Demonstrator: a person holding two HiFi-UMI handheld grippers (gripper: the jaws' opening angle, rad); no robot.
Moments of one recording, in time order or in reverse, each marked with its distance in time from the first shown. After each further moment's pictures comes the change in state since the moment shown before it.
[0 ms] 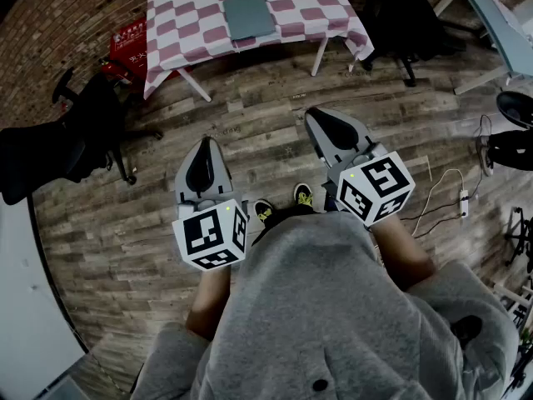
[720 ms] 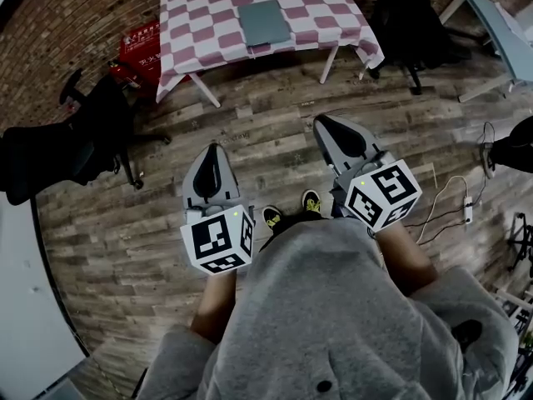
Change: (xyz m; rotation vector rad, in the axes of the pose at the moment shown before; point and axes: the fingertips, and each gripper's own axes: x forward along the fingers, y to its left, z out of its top) left arm -0.004 0.033 -0.001 0.005 -0.009 0.003; right arm 0.014 0.023 0.004 0.023 -0.037 0.005
